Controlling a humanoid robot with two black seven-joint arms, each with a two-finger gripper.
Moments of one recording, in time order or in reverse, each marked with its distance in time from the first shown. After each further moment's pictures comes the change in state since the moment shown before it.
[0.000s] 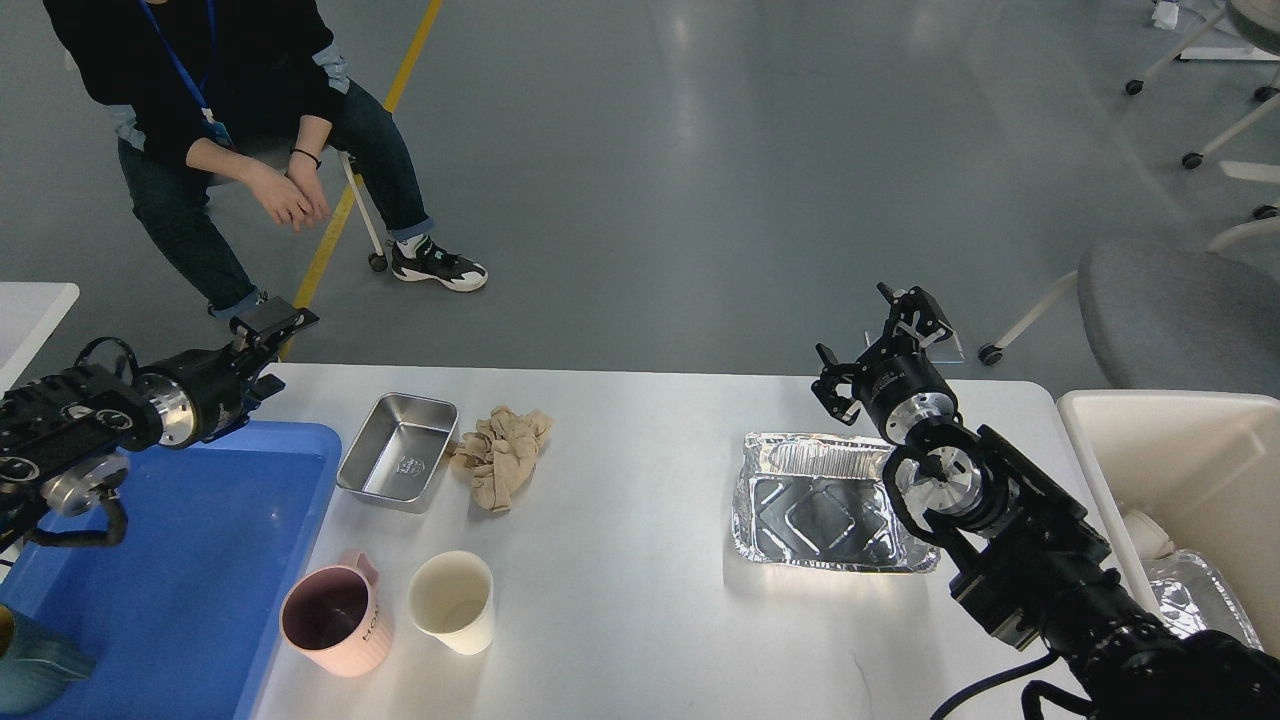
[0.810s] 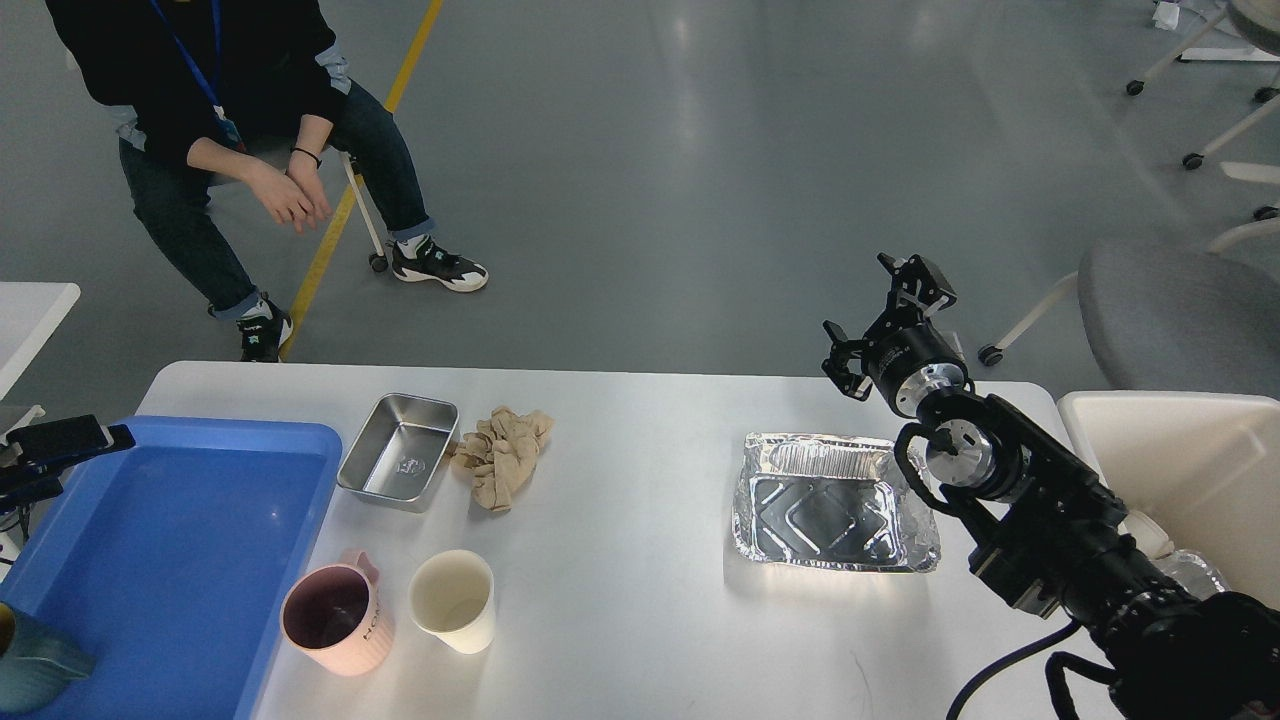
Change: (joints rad) left arm 0.002 0.699 0.127 -0.592 0.432 -0.107 -0.121; right arm 0.088 -0.057 -0.118 -0.008 -0.002 -0.010 -0.002
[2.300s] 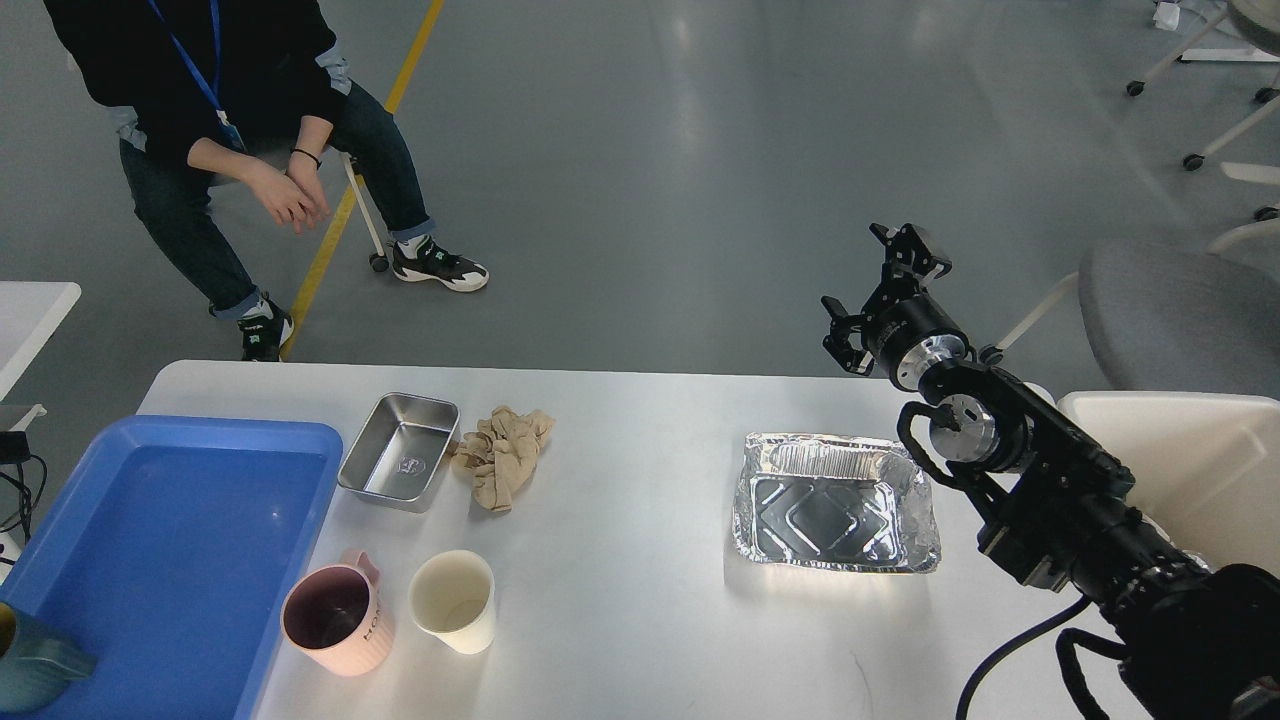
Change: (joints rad) left arm -0.182 0.257 -0.098 -0.123 0.183 -0.348 -0.025; right arm 0.038 -0.023 -0.052 0.006 -0.025 -0.003 -0.005
